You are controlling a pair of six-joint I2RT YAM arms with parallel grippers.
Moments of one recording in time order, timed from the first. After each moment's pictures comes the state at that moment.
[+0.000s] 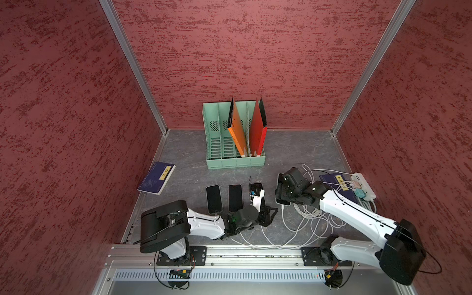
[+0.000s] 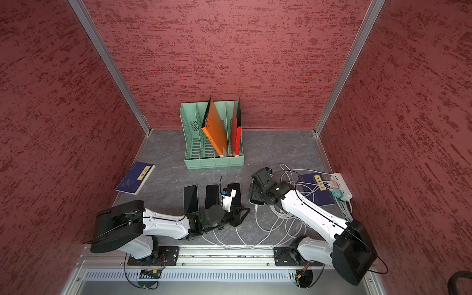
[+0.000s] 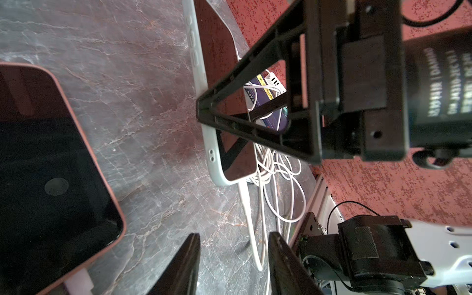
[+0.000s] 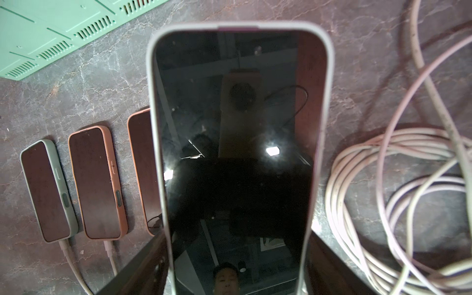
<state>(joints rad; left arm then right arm) -1.25 1.56 0.52 0.68 -0.18 -0.92 0.64 1.20 0.82 -0.69 0.09 0.83</state>
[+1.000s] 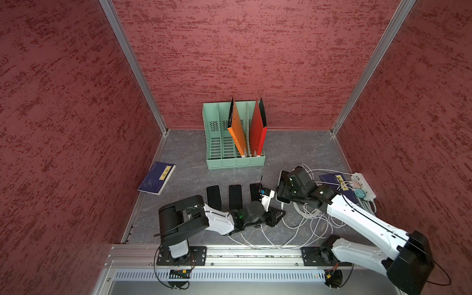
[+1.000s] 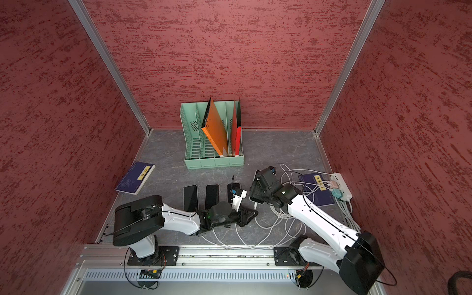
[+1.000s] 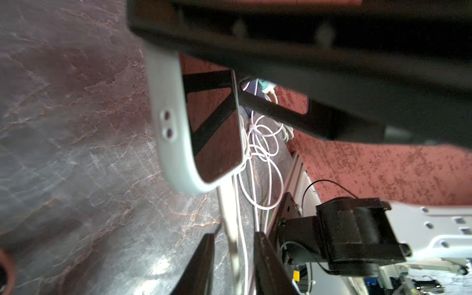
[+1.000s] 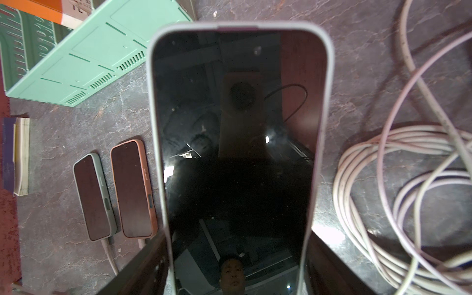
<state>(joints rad) -1.21 1.73 0.64 0.77 0.04 -0.91 0.64 1.10 0.80 -0.67 0.07 0.89</state>
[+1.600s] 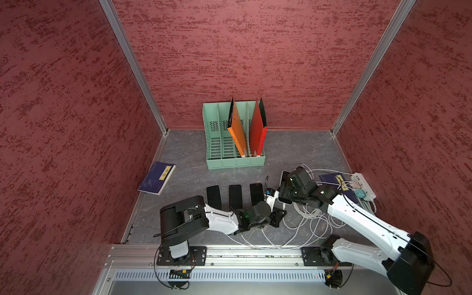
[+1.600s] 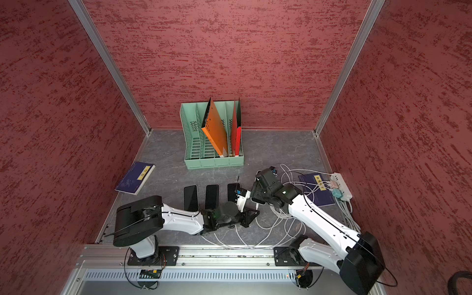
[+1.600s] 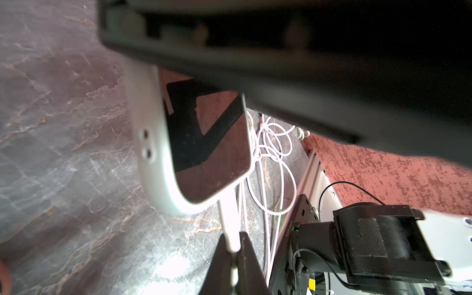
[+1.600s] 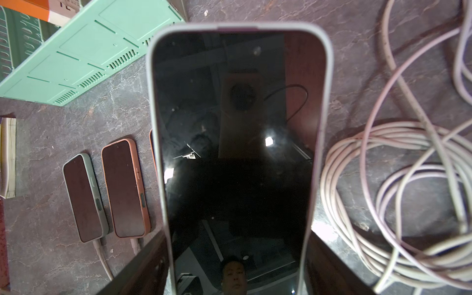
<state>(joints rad) -1.26 1.73 0.71 0.62 -0.05 -0.87 0.63 1.10 0.83 -0.73 0.10 0.88</state>
